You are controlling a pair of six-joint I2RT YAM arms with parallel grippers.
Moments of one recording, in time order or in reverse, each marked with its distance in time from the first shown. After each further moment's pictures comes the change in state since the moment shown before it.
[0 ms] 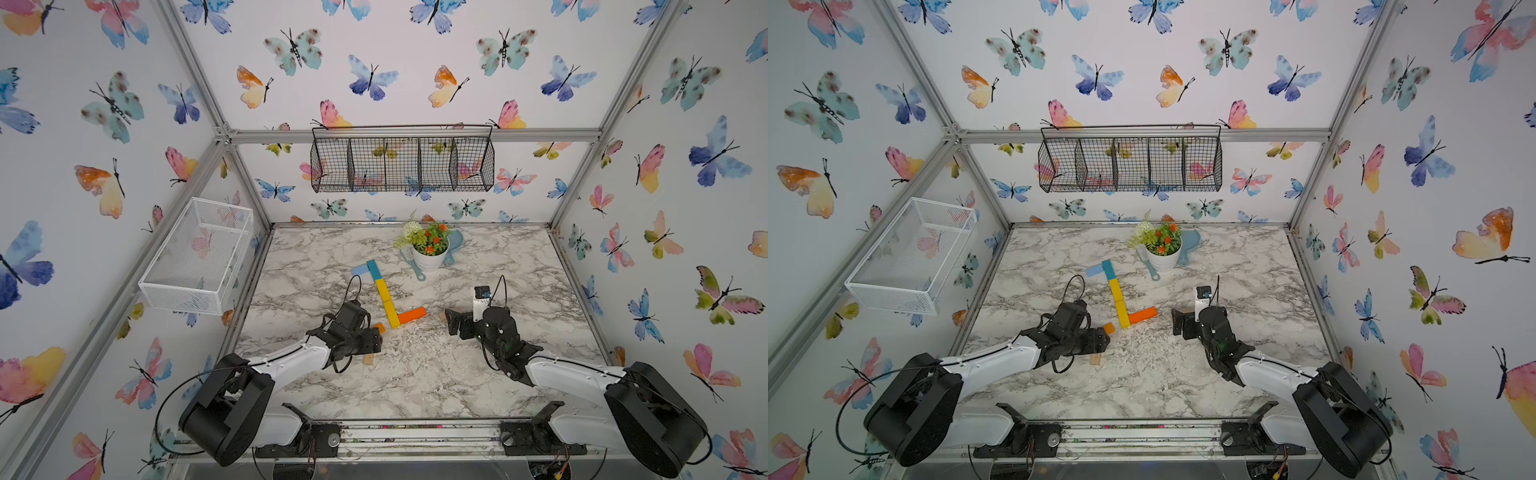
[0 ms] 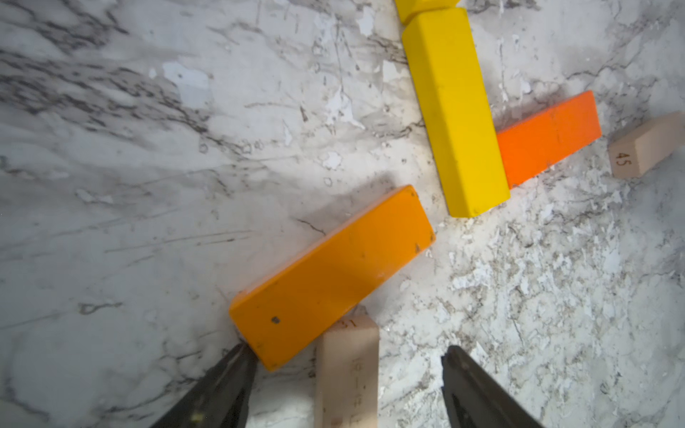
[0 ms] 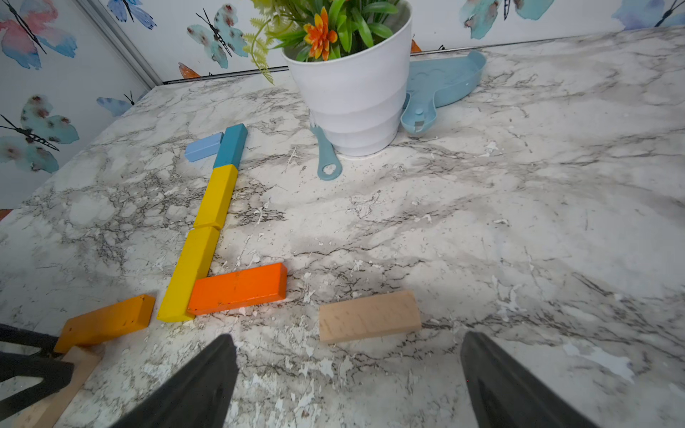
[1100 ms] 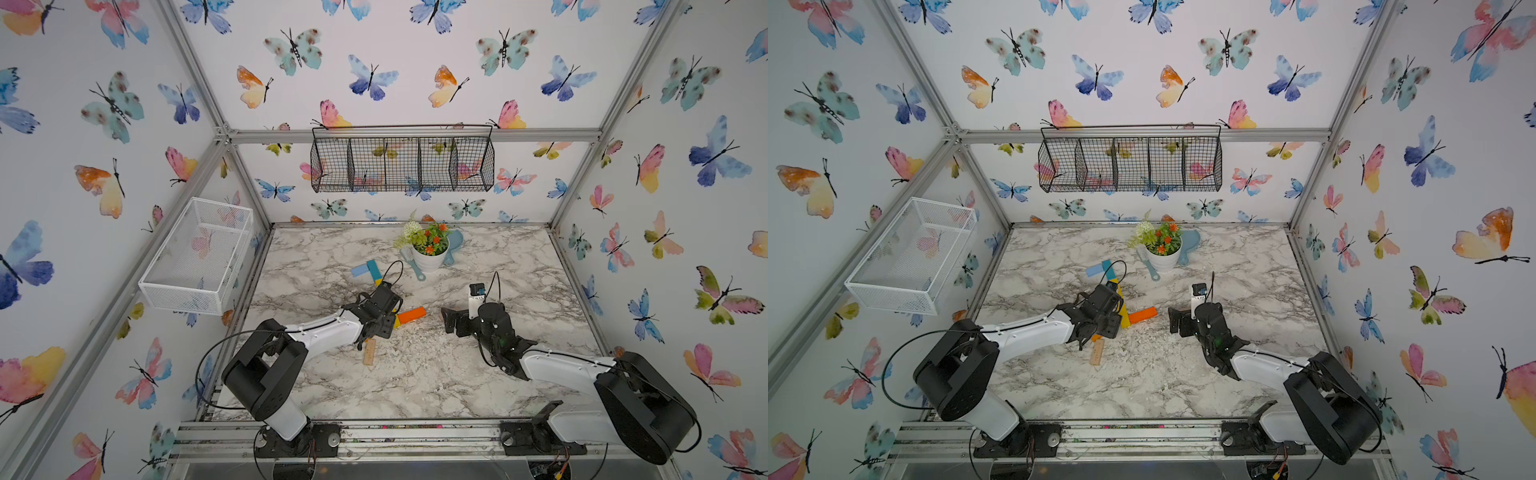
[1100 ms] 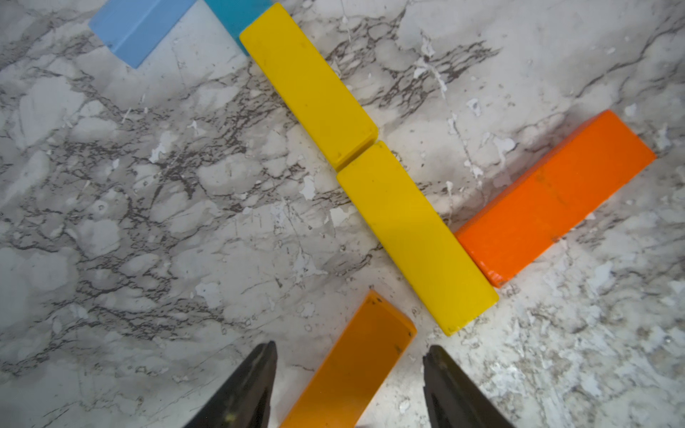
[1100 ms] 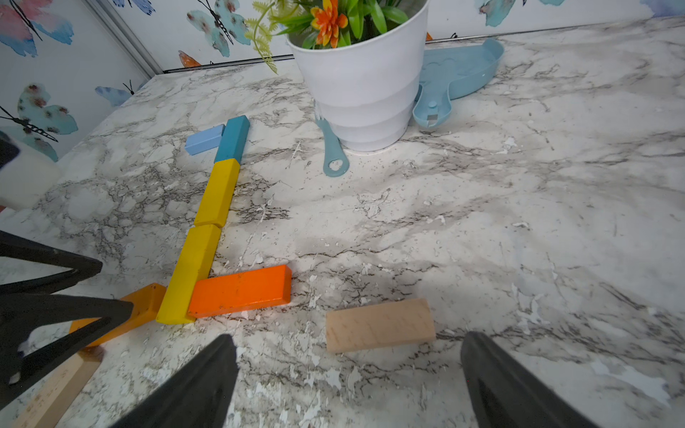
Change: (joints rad) left arm -0.124 0.272 0.343 -0.147 -0.340 0.327; right arm 0.000 0.064 0.046 -0.001 -0.016 -0.002
